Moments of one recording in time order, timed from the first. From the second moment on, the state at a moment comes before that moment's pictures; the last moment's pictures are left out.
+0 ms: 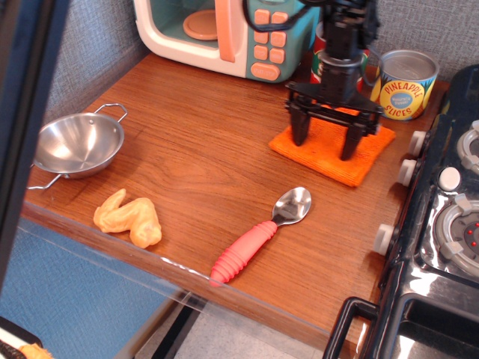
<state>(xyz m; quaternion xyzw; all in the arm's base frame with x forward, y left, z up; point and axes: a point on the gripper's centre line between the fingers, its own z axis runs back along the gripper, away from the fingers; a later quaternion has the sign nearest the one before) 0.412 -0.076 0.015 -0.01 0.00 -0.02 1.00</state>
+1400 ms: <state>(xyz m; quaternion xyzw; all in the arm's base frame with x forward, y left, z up) 0.349 0.018 0.116 0.03 -0.06 0.03 1.00</state>
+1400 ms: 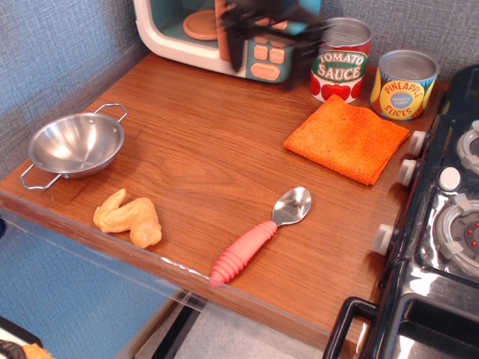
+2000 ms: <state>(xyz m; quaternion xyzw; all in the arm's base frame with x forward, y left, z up) 0.313 0.028 0.090 0.04 -0.03 -0.05 1.00</state>
